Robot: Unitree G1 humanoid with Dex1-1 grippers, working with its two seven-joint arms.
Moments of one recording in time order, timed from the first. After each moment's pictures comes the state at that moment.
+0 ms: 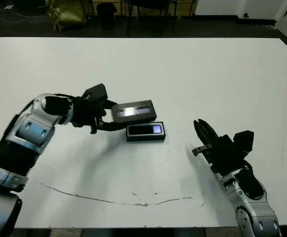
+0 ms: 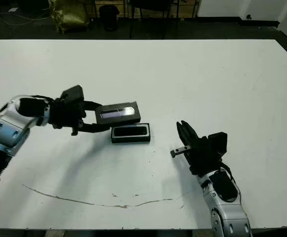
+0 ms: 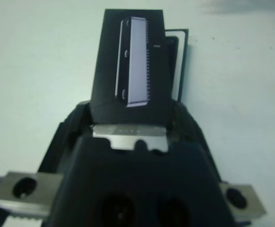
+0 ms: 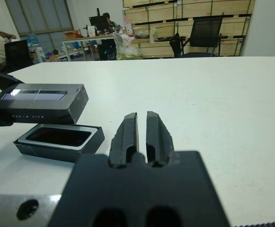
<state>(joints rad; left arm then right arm) -0.63 0.61 -0.34 0.30 -0.11 0.20 -1.10 0.09 -0.20 0.02 -0.25 0.24 0.13 0.29</state>
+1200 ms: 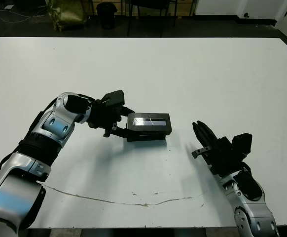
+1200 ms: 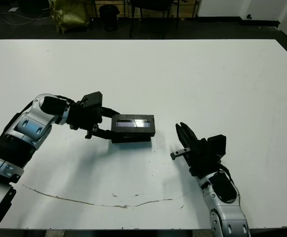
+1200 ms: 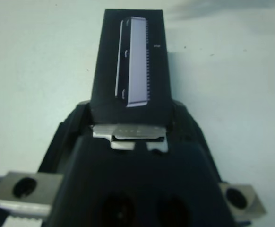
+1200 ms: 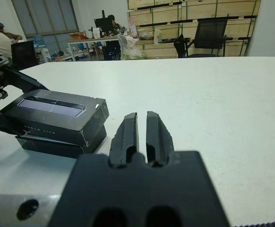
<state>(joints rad) -0.75 0.48 -0.38 0.47 -0.01 0.09 -1.23 0.09 -0.20 0.02 -0.18 0.25 0.05 0.33</state>
